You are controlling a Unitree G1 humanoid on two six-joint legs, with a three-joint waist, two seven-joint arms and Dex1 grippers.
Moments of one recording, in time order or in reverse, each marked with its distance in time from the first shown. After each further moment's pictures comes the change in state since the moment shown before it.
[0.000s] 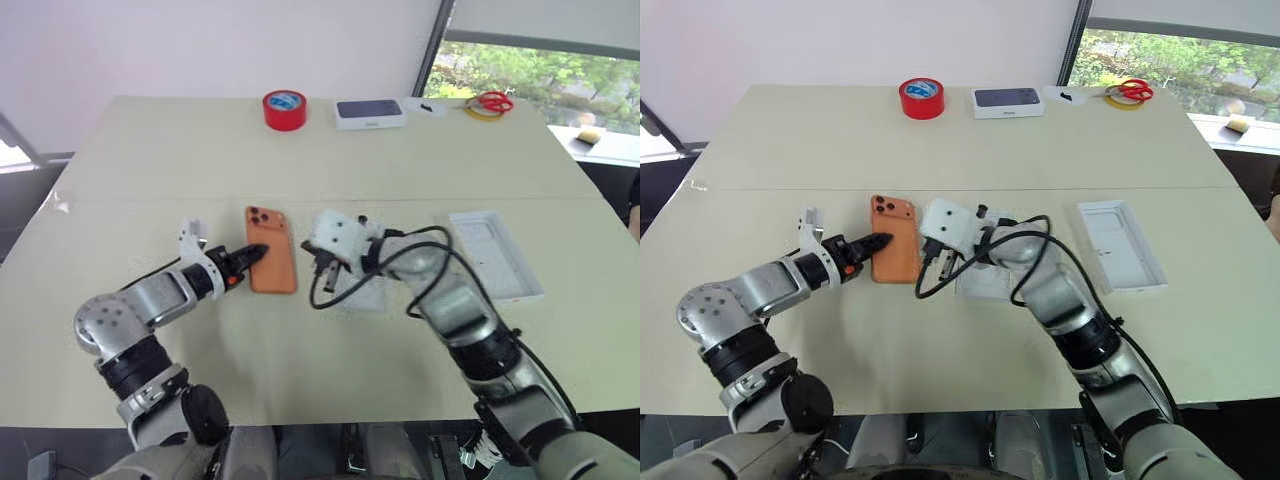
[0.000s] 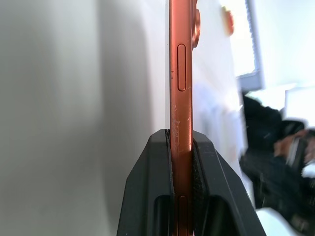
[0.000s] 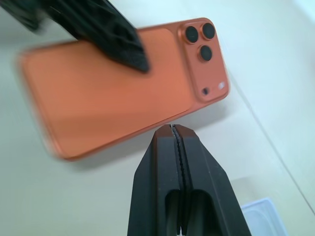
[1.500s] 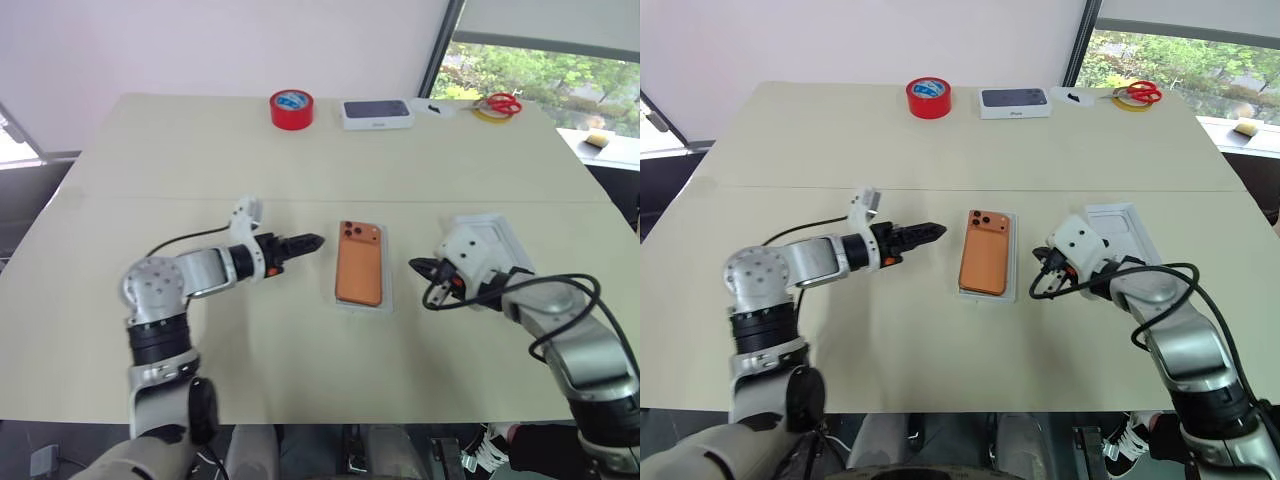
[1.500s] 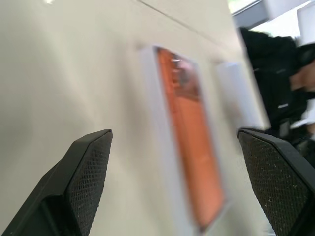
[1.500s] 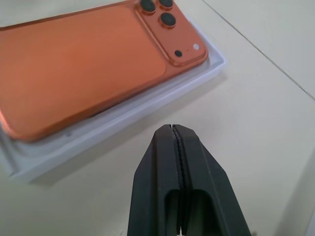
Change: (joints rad) left arm 0.065 0.234 -0.540 -0.001 0.044 -0.209 -0.153; right arm 0.295 -0.294 -0.249 -0.021 0.205 0.033 -0.153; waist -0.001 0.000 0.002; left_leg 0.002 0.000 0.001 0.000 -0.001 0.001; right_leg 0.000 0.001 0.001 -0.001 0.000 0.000
